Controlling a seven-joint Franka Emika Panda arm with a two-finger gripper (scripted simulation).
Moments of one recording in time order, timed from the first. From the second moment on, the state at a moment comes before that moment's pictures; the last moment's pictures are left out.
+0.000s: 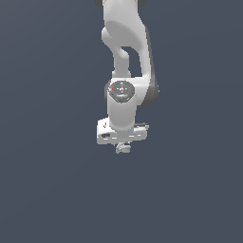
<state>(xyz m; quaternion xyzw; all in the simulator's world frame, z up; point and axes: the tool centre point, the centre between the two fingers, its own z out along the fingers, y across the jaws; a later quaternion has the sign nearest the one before) 0.039 0.001 0.120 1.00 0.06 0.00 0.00</state>
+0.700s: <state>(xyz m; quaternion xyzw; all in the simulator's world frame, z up) 0.037 -0.040 0.180 1.00 0.06 0.00 0.00</state>
